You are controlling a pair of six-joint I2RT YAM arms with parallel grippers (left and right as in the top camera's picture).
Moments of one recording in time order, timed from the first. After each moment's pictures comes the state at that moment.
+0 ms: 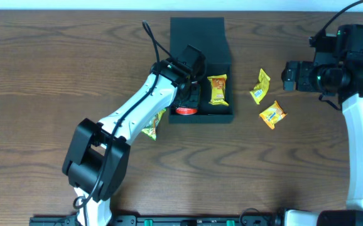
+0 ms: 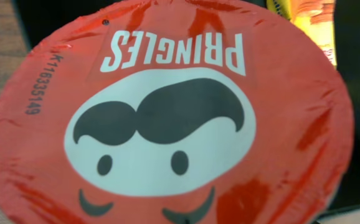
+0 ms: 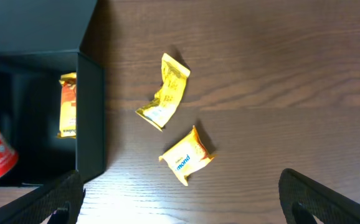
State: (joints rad) left arm -0.58 1.97 1.57 -0.90 0.07 -0.44; right arm -0.12 1.50 1.53 -1.07 -0.11 -0.03
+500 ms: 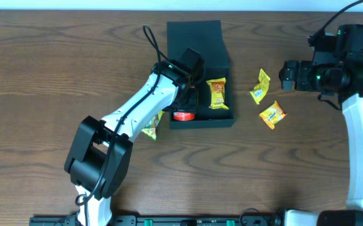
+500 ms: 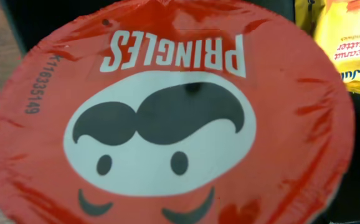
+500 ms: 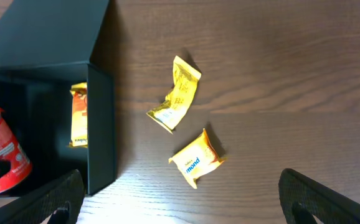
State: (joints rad) left arm -0.58 1.99 1.57 -0.97 0.09 -0.46; right arm -0.12 1.50 1.53 -1.06 -0.15 -0.03
